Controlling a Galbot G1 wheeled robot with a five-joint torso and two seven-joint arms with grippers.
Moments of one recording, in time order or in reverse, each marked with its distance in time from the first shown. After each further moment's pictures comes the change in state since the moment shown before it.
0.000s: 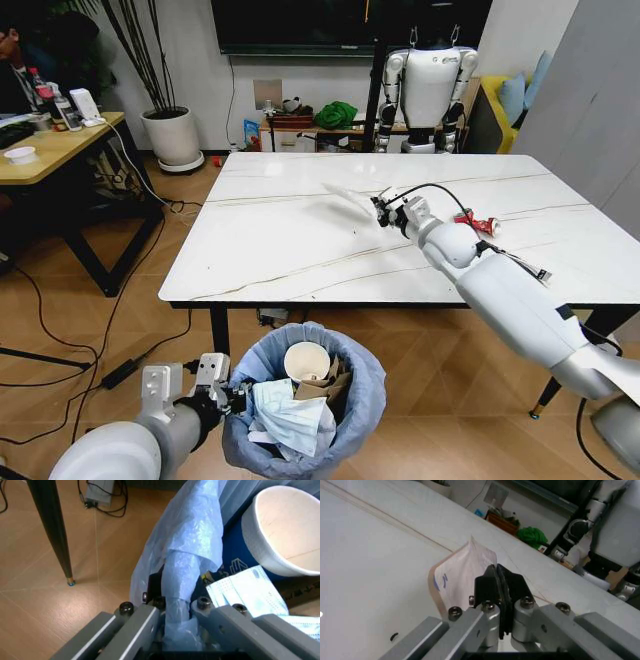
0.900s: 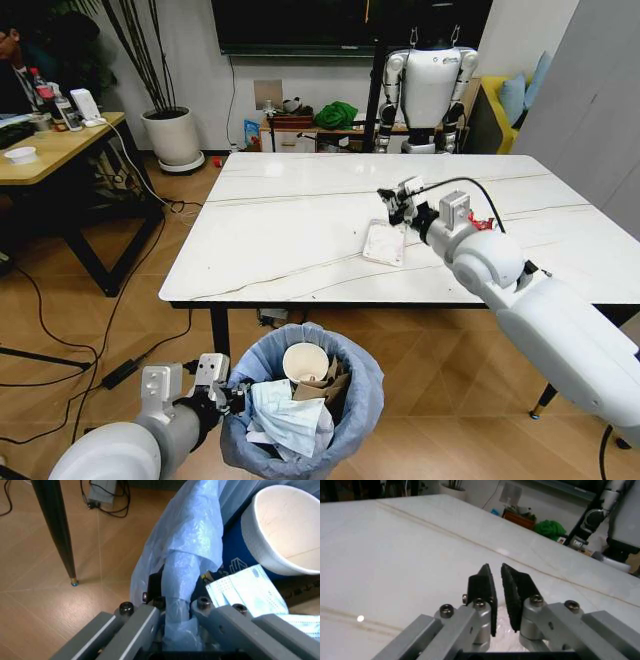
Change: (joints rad) left arm 0.001 0.010 -0.003 0.000 0.001 0.000 -0.003; right arm -0.273 -0.155 0.174 0.470 0.195 -0.176 0.119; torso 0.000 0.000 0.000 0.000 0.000
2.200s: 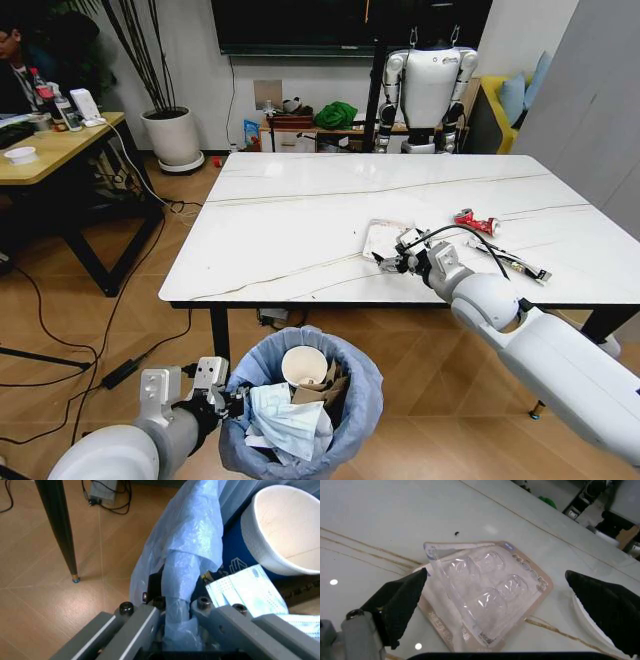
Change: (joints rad) left arm 0.019 0.008 -0.014 0.000 -0.003 0.000 0.005; right arm -0.076 -0.003 -0.034 -0.098 -0.190 0.024 -0.030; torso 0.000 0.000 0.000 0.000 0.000
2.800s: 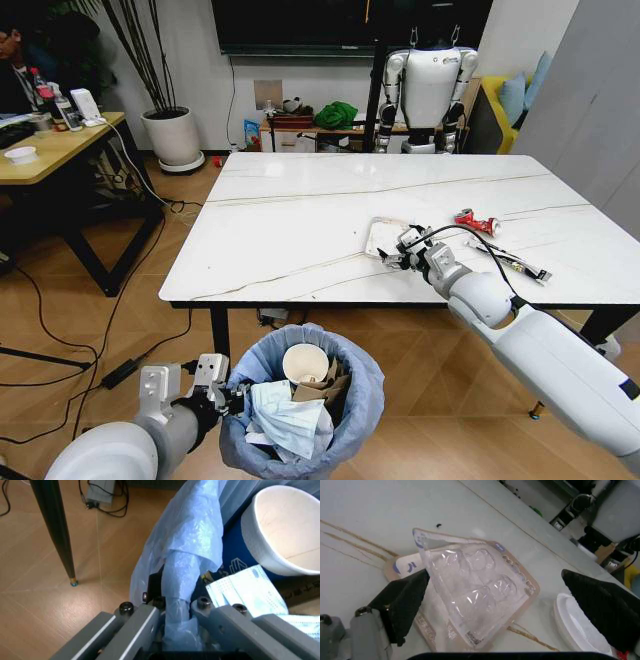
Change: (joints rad) left arm -0.011 0.006 -0.002 0.000 0.000 0.000 0.017; right arm 0.010 0.024 -0.007 -0.065 -0.168 0.055 -0.038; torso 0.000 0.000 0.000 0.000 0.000
